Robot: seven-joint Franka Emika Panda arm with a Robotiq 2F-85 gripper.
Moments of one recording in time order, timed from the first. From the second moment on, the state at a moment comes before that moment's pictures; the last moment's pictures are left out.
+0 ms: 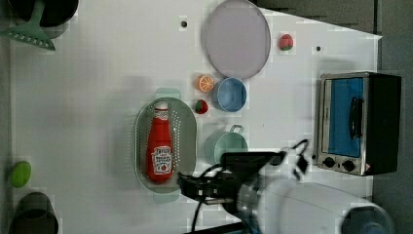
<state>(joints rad) -0.06 0.03 0.86 -2.08 0.01 0.52 0.07</state>
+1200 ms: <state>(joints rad) -0.08 0.52 0.78 -2.29 -0.40 1.05 0.14</state>
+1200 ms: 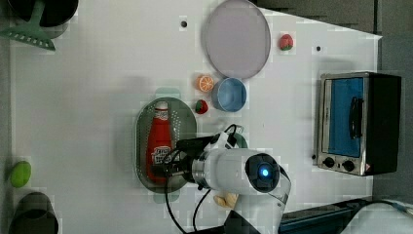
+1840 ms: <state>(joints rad) -0.03 0.68 0.69 -2.21 -0.51 1.06 0.24</state>
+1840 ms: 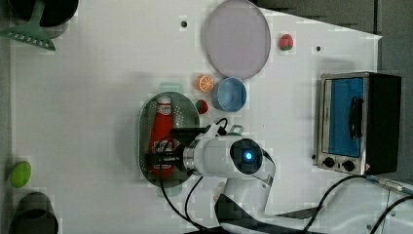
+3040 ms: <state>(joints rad) -0.07 0.21 0.83 -2.08 -0.09 0.68 0.27</state>
